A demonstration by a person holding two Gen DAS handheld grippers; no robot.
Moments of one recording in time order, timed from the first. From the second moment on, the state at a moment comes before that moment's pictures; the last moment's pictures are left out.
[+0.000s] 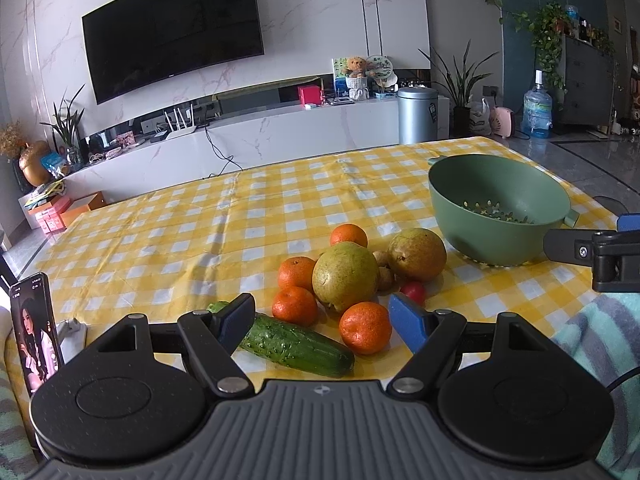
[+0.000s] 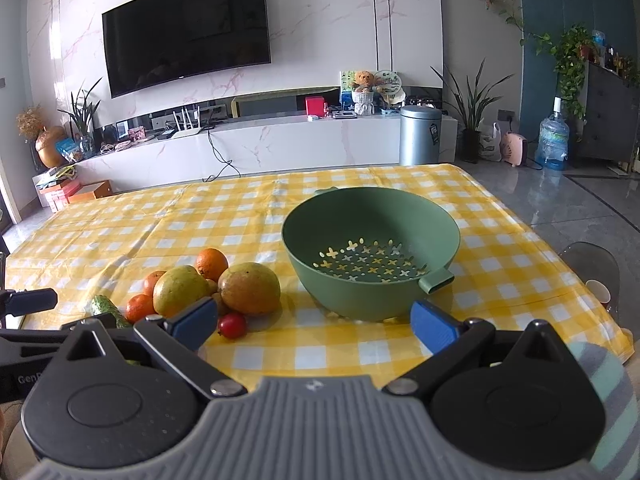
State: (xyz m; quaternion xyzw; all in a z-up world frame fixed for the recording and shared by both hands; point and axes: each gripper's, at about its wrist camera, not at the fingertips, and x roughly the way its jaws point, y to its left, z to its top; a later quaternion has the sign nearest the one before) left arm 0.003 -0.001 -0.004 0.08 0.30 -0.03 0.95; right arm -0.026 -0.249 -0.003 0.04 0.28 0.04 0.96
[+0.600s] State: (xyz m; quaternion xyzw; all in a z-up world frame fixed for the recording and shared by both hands) left arm 0.001 -0.002 -0.002 0.08 0.30 -0.03 0.95; right arm -0.027 -0.251 -0.004 0.03 0.28 0.03 0.96
